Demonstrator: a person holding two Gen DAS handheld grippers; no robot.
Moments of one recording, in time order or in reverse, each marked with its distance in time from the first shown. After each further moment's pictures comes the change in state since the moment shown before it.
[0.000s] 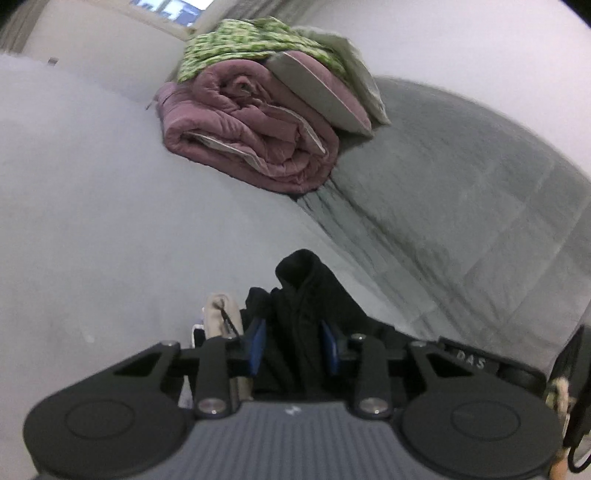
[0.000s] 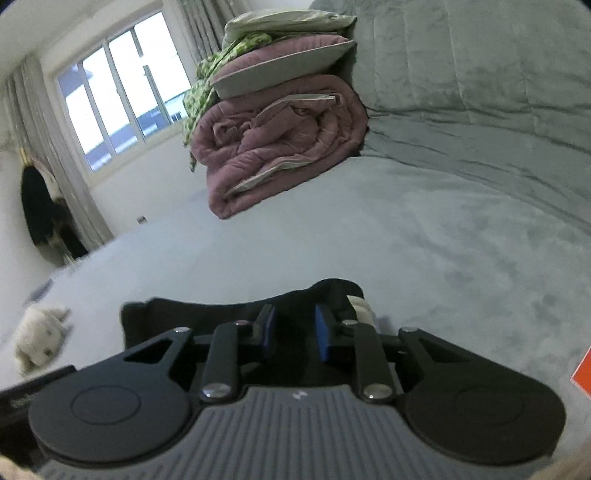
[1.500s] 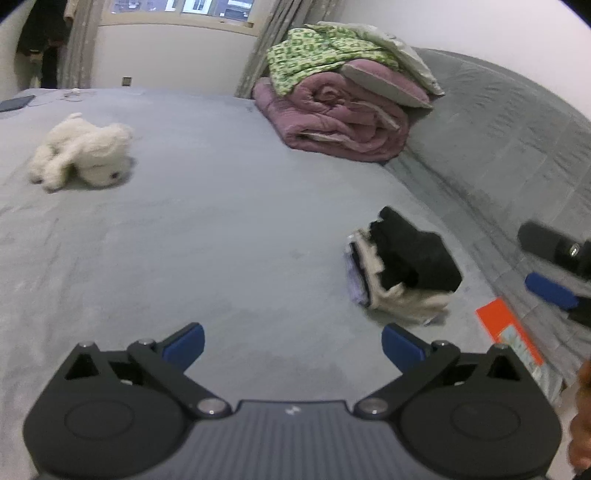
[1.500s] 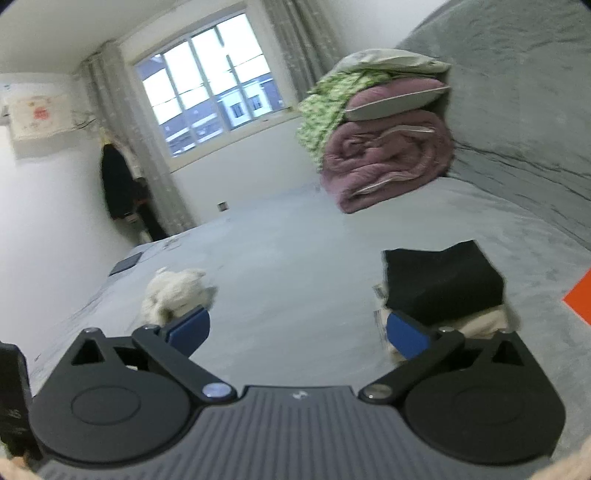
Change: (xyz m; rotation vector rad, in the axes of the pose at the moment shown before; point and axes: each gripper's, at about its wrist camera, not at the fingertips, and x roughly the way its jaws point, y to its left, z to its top) left arm -0.318 0.010 0.003 0.096 0.178 0.353; right arm -0.228 0.206 -0.019 -0.071 0.026 0.185
